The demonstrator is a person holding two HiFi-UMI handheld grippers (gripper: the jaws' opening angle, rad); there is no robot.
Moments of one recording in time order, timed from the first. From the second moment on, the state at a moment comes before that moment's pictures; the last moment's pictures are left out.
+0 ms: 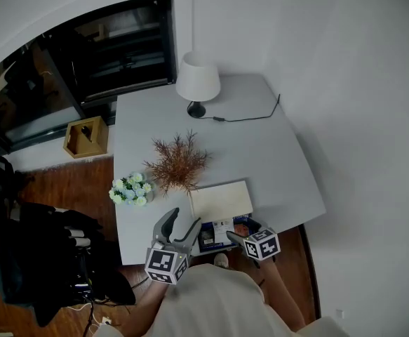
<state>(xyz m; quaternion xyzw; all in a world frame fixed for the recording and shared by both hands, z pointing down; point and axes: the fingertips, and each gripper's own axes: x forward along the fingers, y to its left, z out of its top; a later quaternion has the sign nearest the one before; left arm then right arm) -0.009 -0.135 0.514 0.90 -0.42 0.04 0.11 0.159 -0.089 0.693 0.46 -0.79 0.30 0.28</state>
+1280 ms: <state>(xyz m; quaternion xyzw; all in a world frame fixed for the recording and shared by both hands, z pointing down) -0.039 -0.141 0.526 0.89 -0.45 0.05 0.11 0.145 -0.074 0.729 0.45 -0.75 0.25 0.41</state>
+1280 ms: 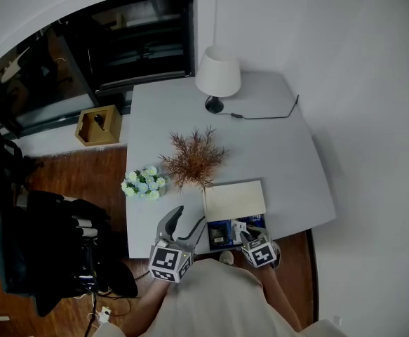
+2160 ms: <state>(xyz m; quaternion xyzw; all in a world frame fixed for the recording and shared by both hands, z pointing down) -0.054 -0.137 0.521 0.88 -0.47 0.04 0.12 0.067 -0.187 0.694 0.40 -0.83 0.29 0.24</state>
